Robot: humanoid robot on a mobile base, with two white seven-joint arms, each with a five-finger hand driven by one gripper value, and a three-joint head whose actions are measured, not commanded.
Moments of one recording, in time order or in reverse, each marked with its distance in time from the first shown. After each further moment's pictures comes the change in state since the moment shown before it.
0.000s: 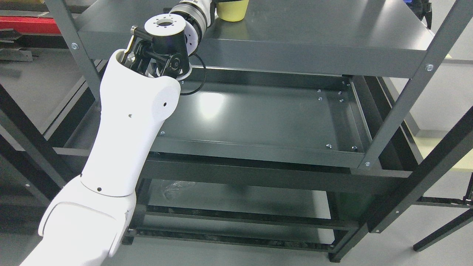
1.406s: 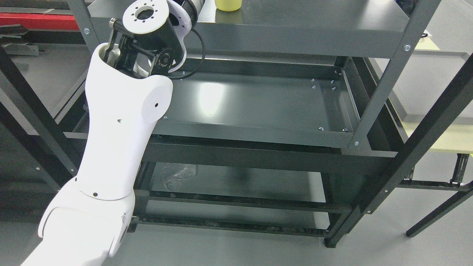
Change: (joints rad) left arm 0.014 0.000 0.036 -0.150 -0.056 -0.160 -0.201; right arm 0.000 0.000 0.000 0.000 0.000 0.000 0.000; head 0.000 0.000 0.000
